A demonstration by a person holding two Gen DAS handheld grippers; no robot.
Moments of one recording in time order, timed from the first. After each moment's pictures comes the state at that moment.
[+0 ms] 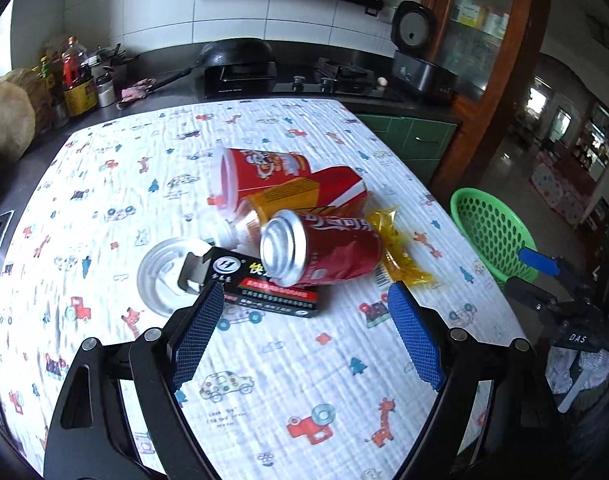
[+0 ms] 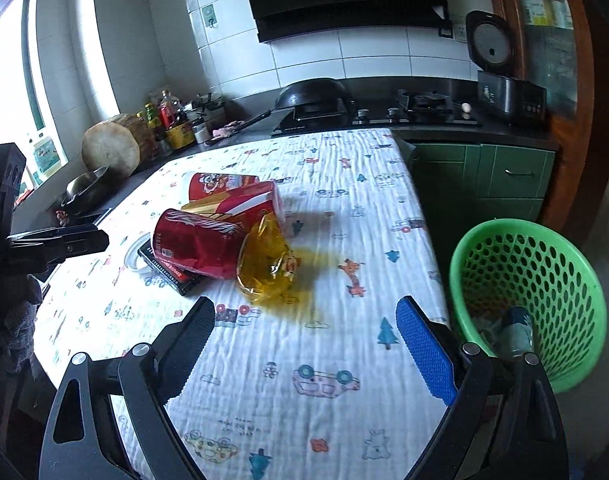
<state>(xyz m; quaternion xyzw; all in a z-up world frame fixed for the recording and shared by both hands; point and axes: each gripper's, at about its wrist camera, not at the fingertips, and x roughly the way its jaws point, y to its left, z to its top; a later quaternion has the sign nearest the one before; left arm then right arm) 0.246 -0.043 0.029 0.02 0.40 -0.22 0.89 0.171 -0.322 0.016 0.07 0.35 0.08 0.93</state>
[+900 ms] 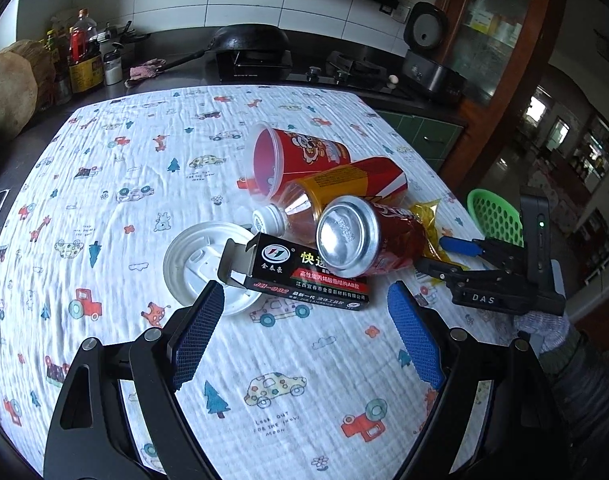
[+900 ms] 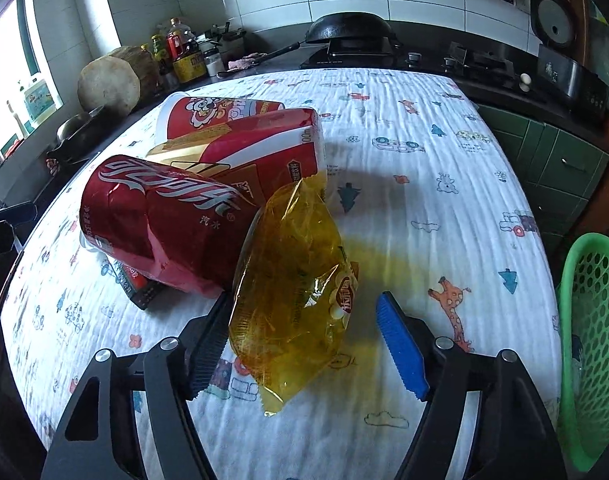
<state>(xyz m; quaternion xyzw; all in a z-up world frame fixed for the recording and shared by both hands) 0.274 -0.008 0.003 0.00 0.42 -0.24 0.88 0.287 -0.280 -0.057 0.03 0.44 0.12 0.89</state>
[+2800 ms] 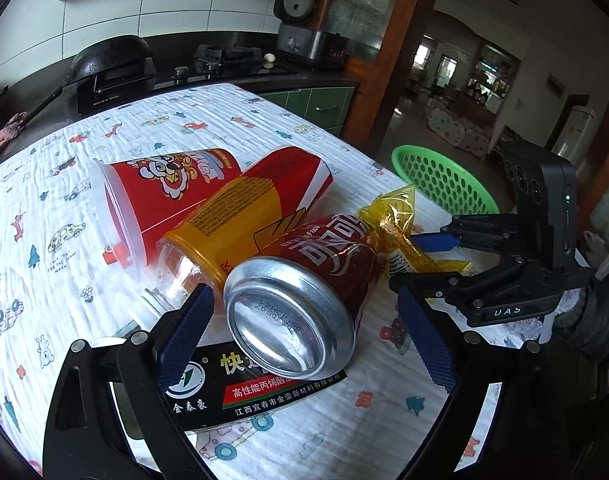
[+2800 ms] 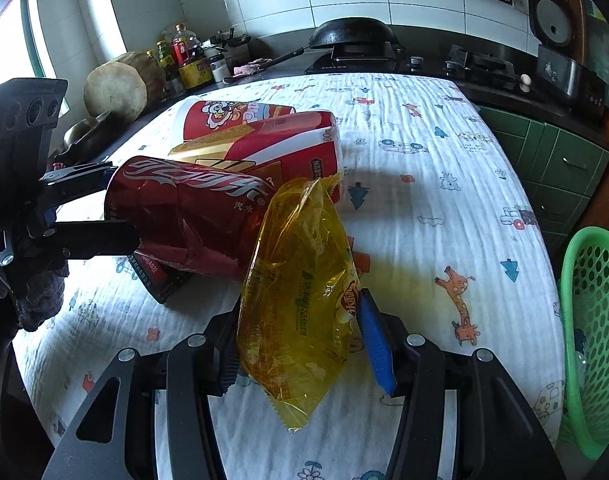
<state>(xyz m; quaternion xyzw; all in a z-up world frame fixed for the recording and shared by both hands) 0.331 -0.075 -0.035 0.08 0.38 -0.45 0.80 0.270 -0.278 -0.049 0.04 0.43 0.13 0.90</state>
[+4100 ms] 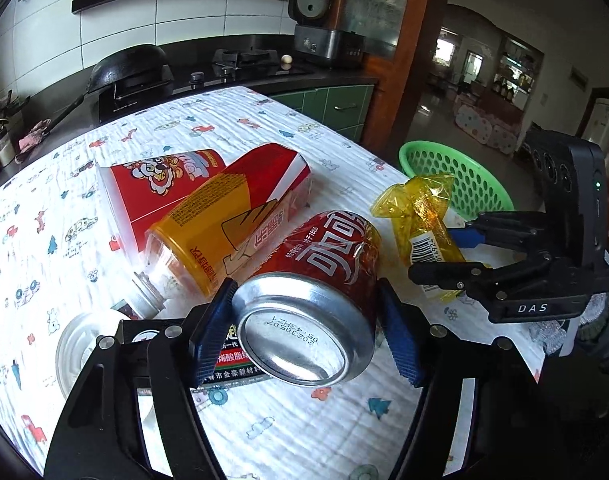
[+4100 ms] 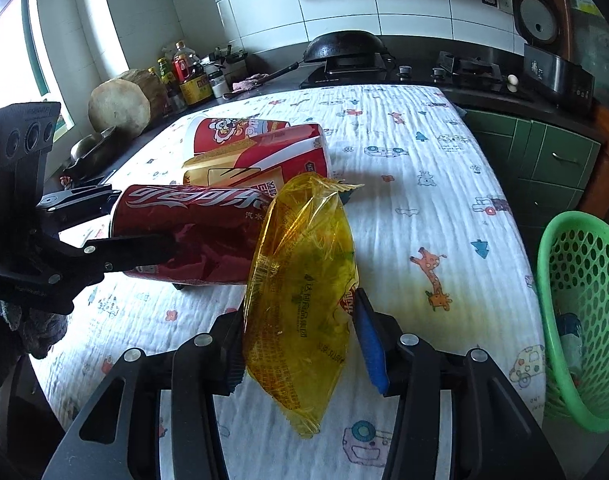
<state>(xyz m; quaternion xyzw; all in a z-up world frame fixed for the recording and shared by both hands) 0.289 -0.095 -0.022 0.10 0.38 -0.39 0.83 0.229 -0.300 -0.031 0.06 0.40 0.12 0.91</state>
